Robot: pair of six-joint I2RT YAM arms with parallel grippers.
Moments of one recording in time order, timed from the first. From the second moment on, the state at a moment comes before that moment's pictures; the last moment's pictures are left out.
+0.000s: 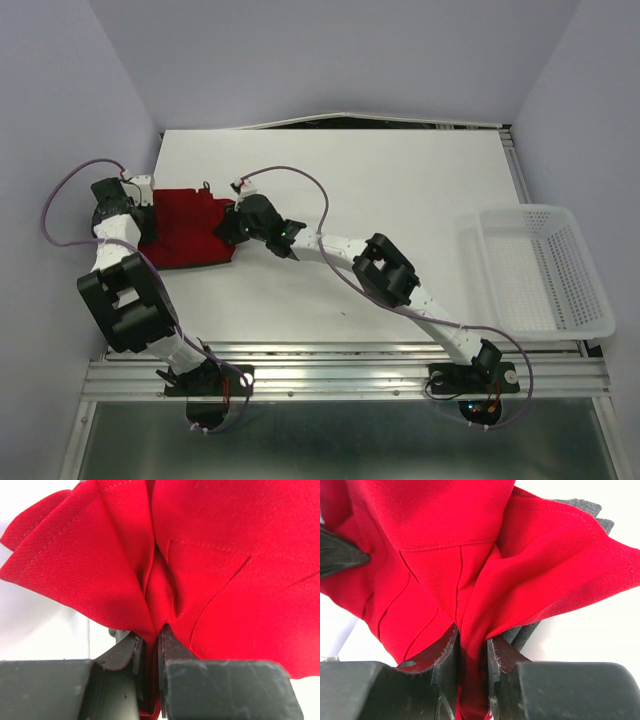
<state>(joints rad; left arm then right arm) 0.49 1.55 1.09 -0.48 0.15 0.38 0.98 2.64 2.21 0.14 -0.02 0.59</state>
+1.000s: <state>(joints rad) 0.50 1.32 1.26 -0.46 0.02 0.48 0.88 2.24 1.86 0.10 0.02 0.48</state>
